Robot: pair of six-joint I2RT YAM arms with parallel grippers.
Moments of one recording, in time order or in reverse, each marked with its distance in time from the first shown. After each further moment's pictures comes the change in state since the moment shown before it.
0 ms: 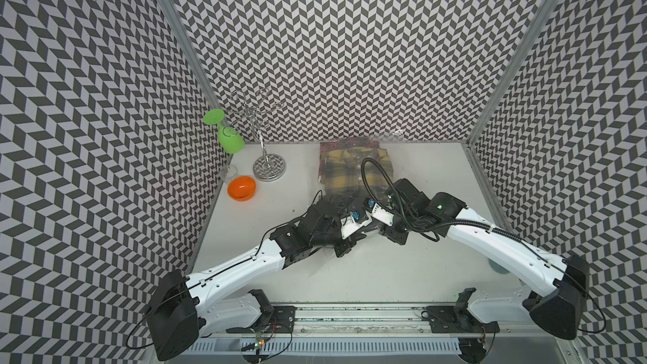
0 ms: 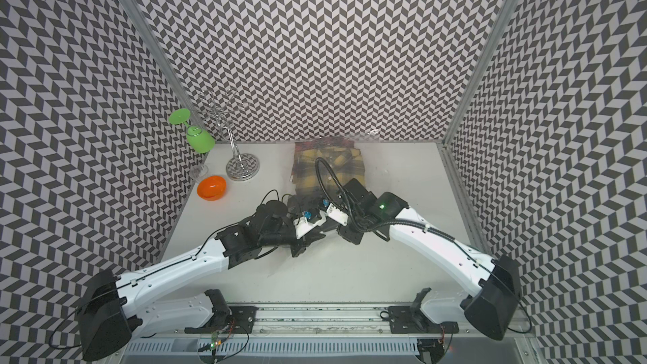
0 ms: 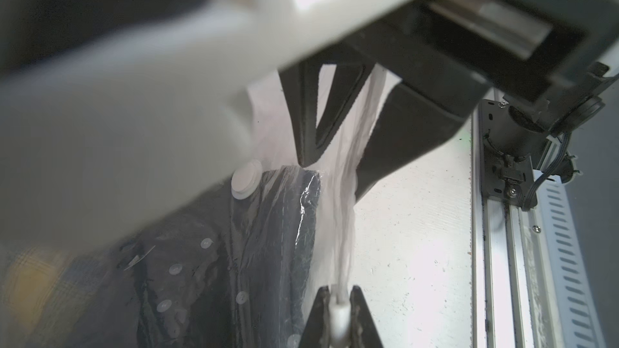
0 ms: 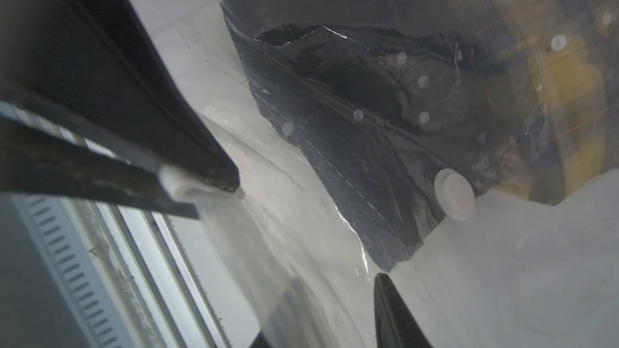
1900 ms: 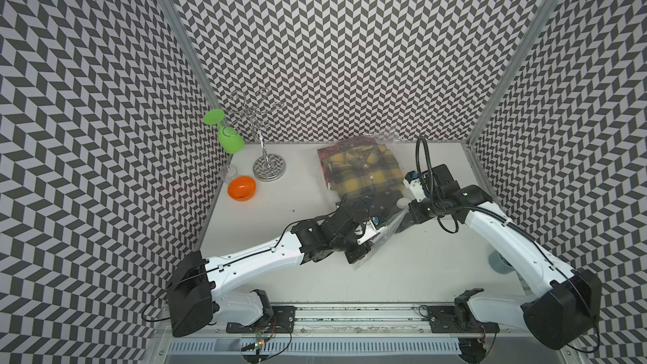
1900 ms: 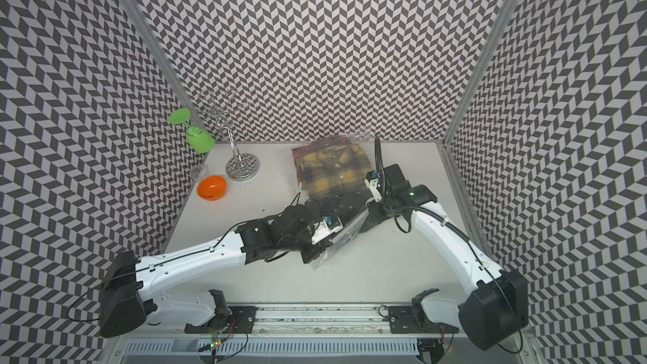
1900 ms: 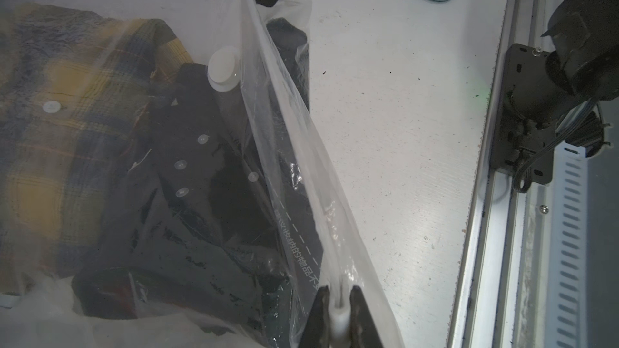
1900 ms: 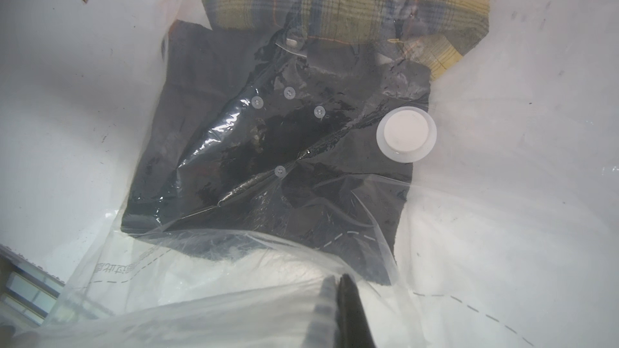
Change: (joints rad) left arm -0.169 0.170 0.213 -0.289 -0.189 -0.101; right arm -0.430 -0.053 -0.097 0.071 -0.001 0.332
